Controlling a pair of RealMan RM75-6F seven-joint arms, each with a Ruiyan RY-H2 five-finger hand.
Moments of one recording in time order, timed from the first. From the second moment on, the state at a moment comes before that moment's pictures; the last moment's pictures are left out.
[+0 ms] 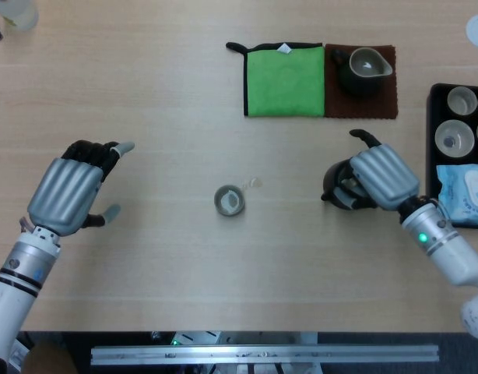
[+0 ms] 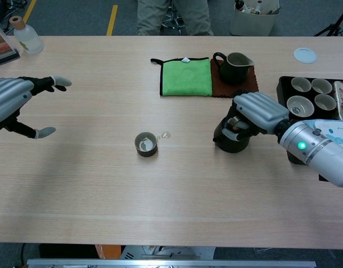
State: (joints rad) left arm -0.38 -1.23 -0.01 -1.82 1.39 1.16 0.28; right arm 0.56 -1.62 -0.01 -1.35 -1.39 0.99 -0.06
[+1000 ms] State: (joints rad) left arm -0.39 -1.23 -0.01 -1.82 1.39 1.15 0.28; right arm 0.56 -1.59 0.01 -1.37 -1.43 0.97 0.07
